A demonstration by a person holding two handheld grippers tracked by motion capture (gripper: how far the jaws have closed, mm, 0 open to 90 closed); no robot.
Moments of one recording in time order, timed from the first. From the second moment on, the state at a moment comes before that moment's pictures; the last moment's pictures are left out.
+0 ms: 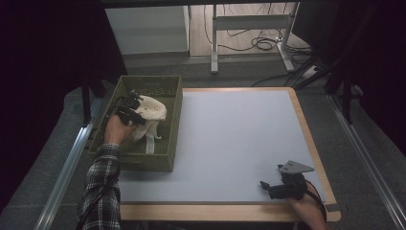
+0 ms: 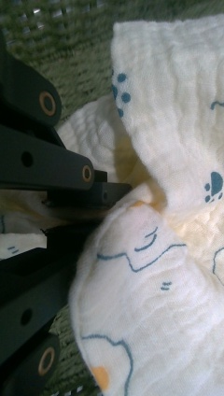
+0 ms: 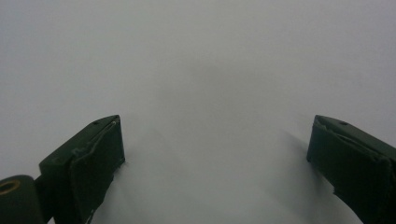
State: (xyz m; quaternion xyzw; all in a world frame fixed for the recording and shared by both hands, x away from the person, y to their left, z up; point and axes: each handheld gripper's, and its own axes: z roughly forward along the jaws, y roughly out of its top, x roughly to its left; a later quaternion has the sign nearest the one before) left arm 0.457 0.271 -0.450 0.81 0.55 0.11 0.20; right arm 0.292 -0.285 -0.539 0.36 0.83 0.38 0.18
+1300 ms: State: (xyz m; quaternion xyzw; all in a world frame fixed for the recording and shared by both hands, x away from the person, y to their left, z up) left arm 0.409 0.248 -0.354 0.79 0.46 0.20 0.33; right arm 0.292 -0.285 -0.539 0.36 0.83 0.38 0.18
